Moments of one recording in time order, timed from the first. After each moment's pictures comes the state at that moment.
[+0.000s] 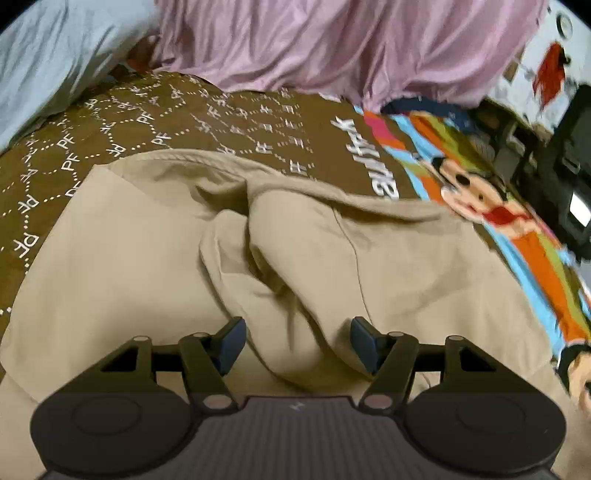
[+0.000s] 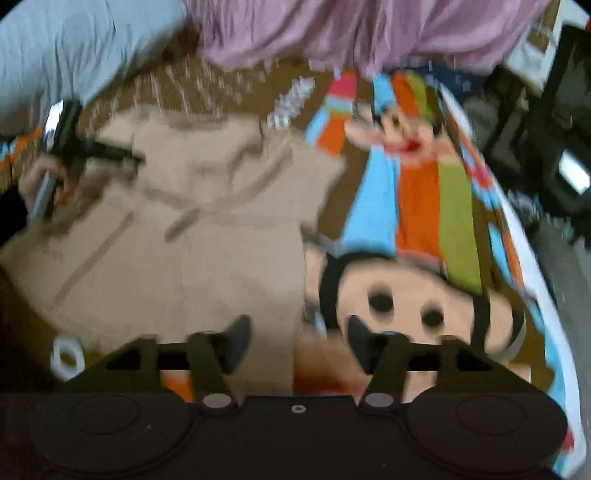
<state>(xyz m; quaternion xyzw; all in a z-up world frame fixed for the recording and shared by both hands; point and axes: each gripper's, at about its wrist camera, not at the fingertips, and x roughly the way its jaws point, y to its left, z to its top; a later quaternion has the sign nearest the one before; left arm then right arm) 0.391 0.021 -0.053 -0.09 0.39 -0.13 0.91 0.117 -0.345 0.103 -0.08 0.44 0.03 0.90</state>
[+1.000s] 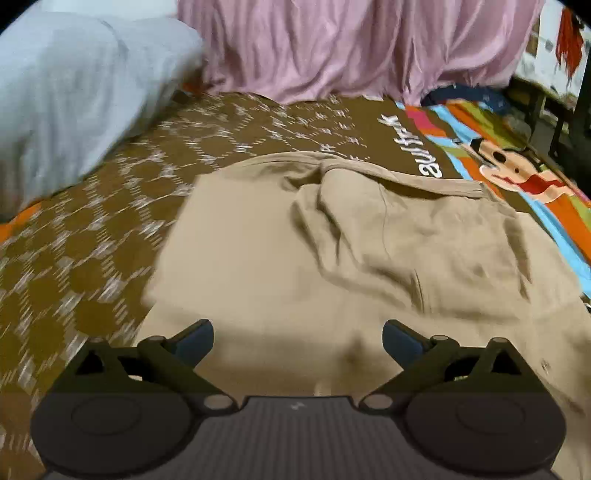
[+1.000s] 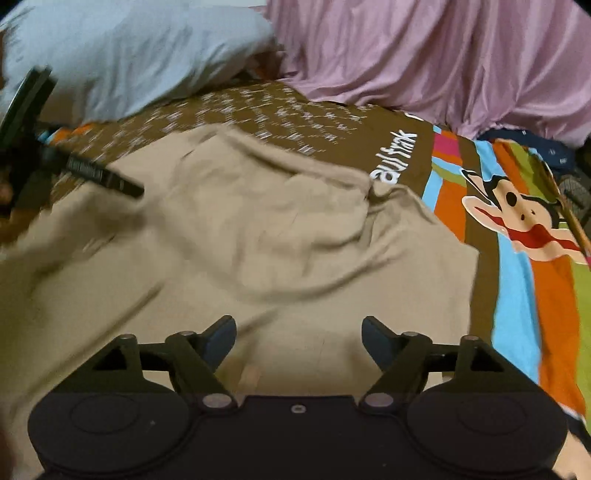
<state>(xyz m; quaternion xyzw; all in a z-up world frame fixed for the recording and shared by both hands) 0.276 0.058 -0.016 0.00 0.39 -0.04 0.92 0.229 -0.244 0.006 -0.13 0.37 0.15 0.91</state>
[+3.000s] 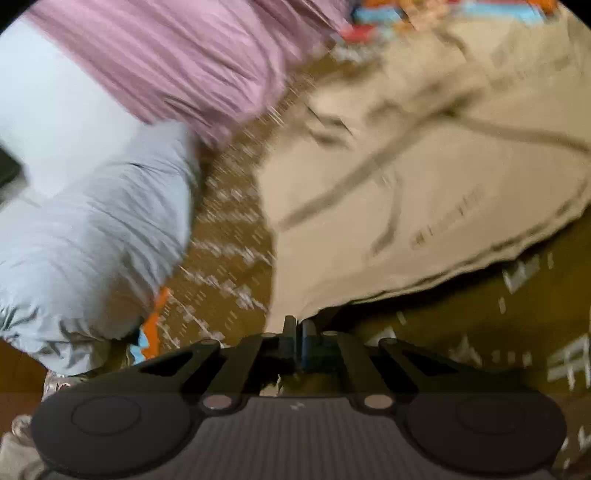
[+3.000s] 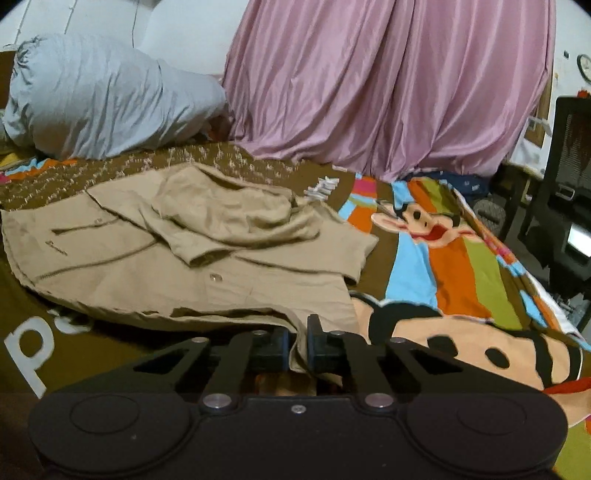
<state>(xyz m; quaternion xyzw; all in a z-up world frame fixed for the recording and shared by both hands) 0.105 0.047 -0.021 0.38 0.33 0.02 0.86 0.046 -0.309 -0.009 -0.12 0.23 0.06 0.96</state>
